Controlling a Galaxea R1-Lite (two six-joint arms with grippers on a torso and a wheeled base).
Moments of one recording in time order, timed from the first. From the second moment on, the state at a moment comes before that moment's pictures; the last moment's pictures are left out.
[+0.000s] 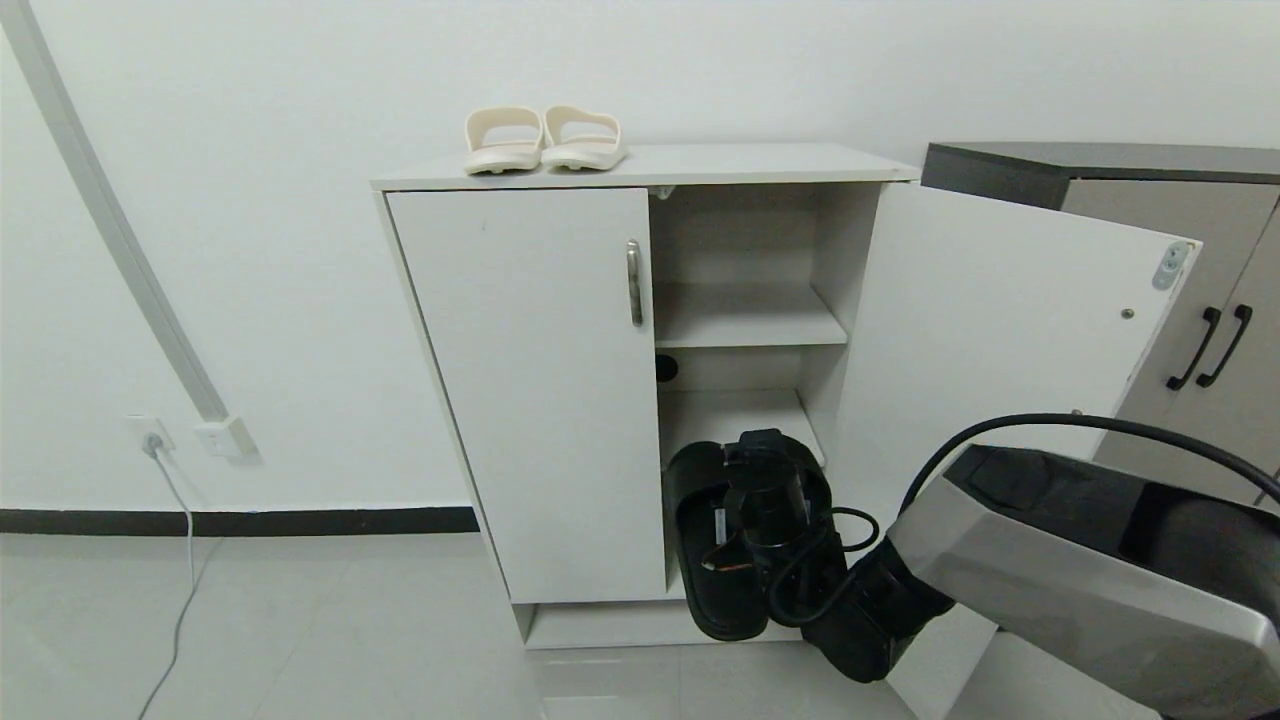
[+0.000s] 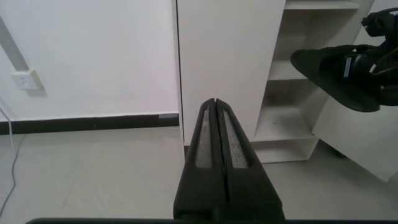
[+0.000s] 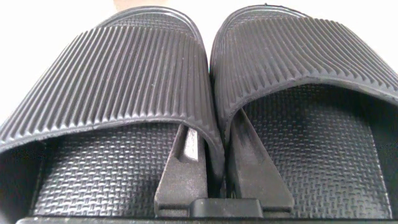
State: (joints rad) left arm 0.00 0.00 0.00 0.00 -0.02 0.00; right arm 0.73 2.41 -1.19 -0.90 -0.62 0.20
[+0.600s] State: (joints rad) left arm 0.00 0.00 0.00 0.00 -0.02 0.00; right arm 0.72 2.46 -1.21 -0.91 -0.63 0.20
